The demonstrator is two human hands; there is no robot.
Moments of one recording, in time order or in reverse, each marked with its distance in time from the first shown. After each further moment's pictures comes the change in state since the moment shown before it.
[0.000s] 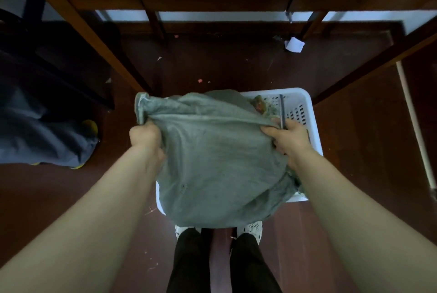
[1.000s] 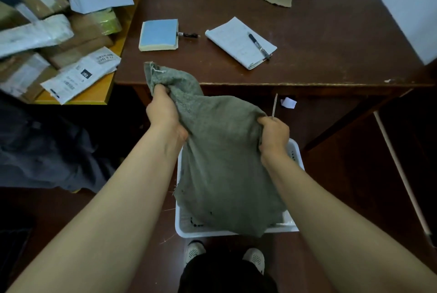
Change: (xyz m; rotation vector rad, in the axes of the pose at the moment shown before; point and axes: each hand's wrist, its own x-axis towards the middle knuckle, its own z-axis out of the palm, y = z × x) left_hand -0.189 0.179 -0.036 -0.515 -0.308 0.156; right_hand -0.141 -0.154 0.020 0.308 0.100 -0.271
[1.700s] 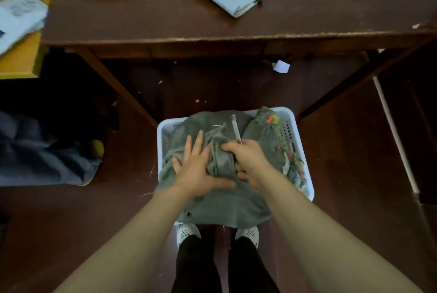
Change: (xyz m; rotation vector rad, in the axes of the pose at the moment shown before) left_hand 0.054 -0.181 -0.088 1.714 -0.723 0.149; right_hand 0.022 0.108 -0.014 -0.259 -0.331 0.448
